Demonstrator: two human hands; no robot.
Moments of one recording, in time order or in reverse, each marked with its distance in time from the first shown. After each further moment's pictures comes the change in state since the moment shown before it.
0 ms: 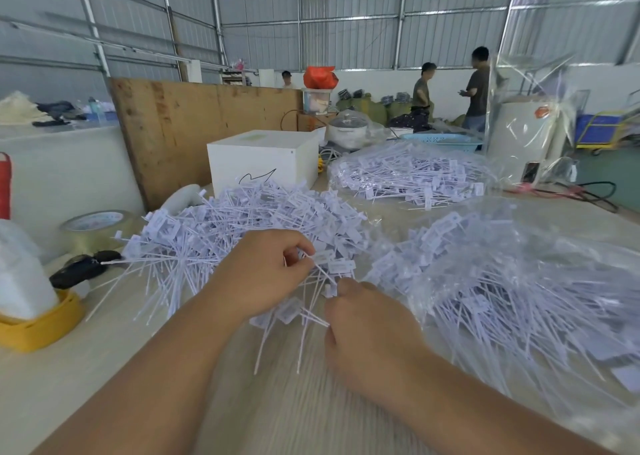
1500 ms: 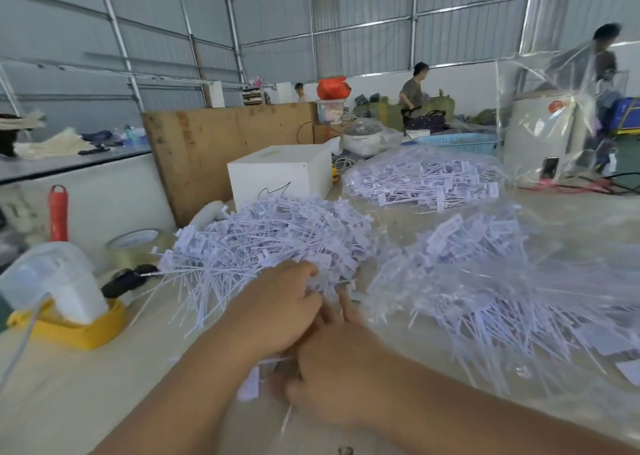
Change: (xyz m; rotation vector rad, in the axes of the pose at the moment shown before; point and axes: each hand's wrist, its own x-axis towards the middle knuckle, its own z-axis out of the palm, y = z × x) left_hand -0.035 0.038 -0.009 0.343 -0.242 -0.143; right_hand -0.010 -0.028 -0.003 -0.059 -0.126 -0.259
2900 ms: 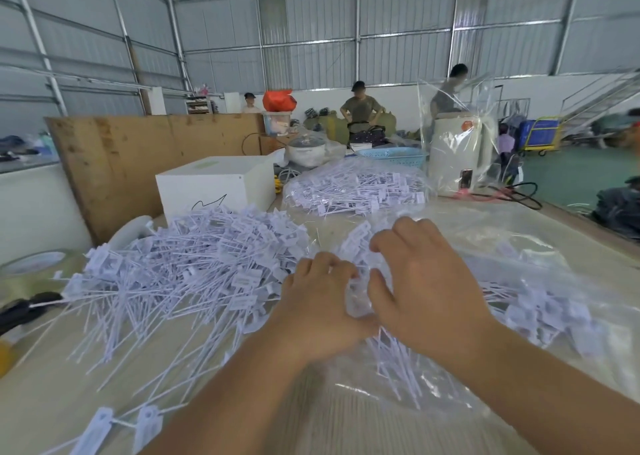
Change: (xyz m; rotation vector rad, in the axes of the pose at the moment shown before) left_hand 0.036 0.099 0.054 -0.089 -0.009 0.284; right_hand -0.083 0.114 -0.043 -0.127 0.739 0.302
